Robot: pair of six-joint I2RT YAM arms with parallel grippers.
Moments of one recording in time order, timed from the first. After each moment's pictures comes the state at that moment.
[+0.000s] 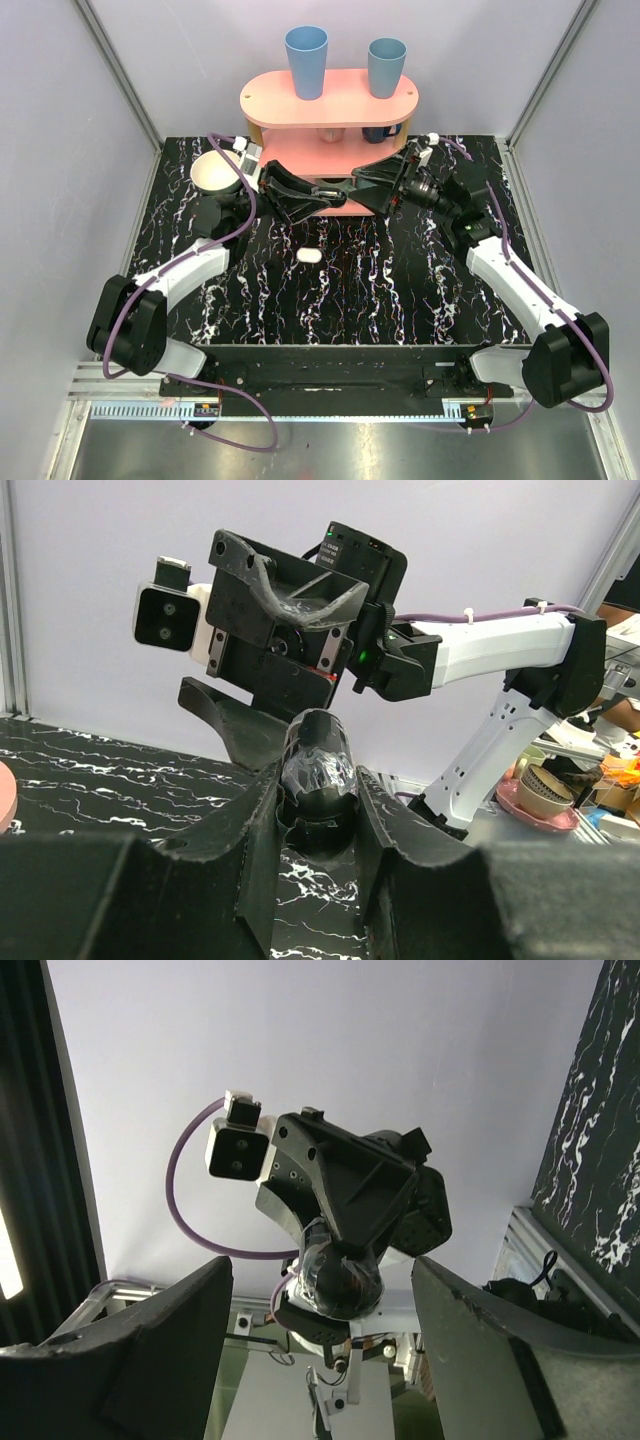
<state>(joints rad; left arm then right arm) -0.42 1.41 0.86 1.30 0.94 -0.91 0.35 1.26 1.00 0.43 -0.79 1.61</state>
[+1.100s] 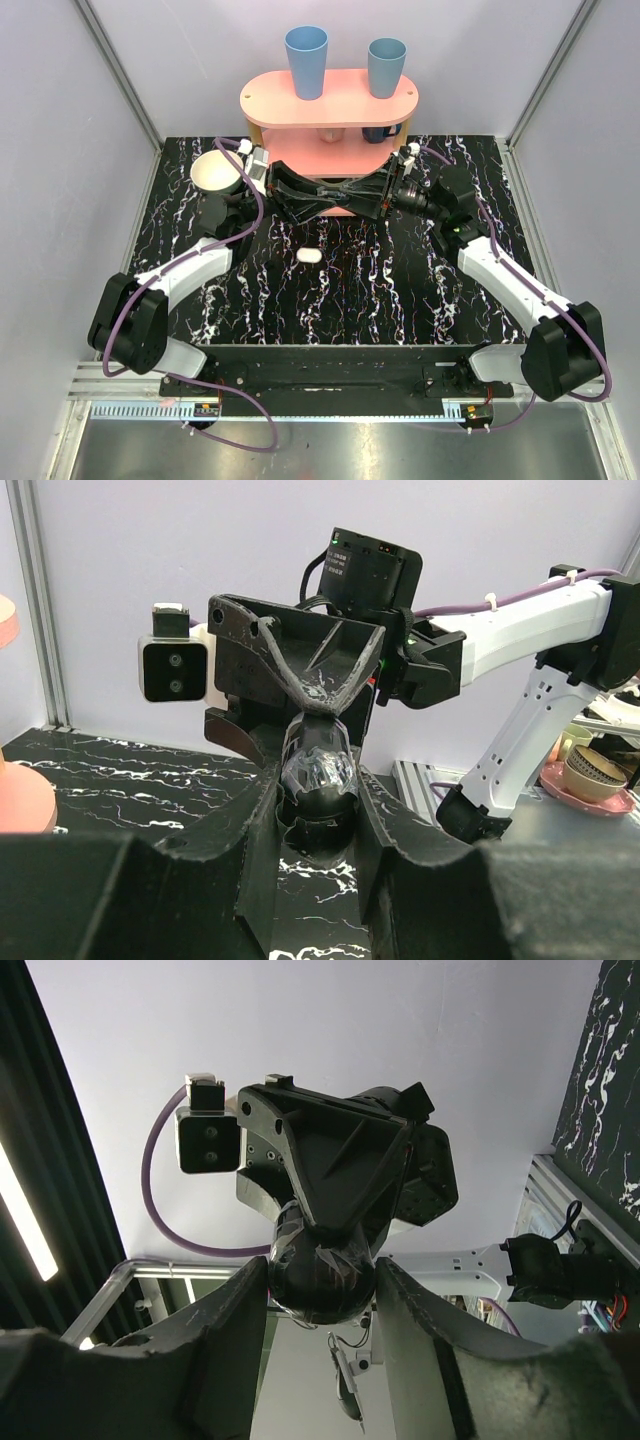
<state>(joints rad) -0.46 1.43 0.87 1.25 0.93 -0.75 0.42 1.29 0.97 0.47 -0.83 1.69</state>
